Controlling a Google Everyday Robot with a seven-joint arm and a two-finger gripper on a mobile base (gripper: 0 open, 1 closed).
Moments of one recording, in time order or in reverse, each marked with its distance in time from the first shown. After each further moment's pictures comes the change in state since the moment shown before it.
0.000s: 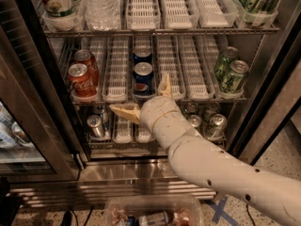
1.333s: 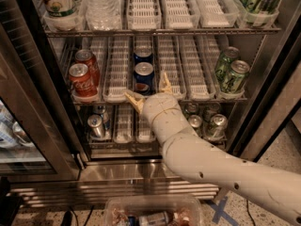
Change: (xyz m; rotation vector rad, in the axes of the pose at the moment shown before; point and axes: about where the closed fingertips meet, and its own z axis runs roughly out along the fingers) arm 0.010 -0.023 0.018 0.116 -0.016 0.010
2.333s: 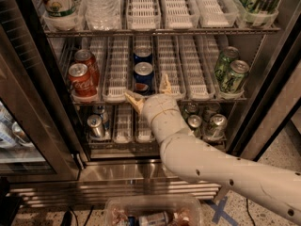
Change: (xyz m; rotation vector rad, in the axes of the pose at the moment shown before) arm 0.012 -0.003 0.008 0.027 0.003 0.033
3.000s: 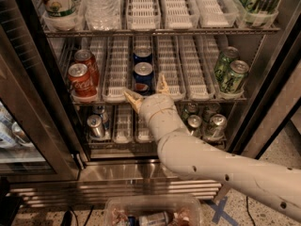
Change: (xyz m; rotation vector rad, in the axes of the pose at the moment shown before) arm 0.007 0.003 0.009 -0.001 0.004 0.025
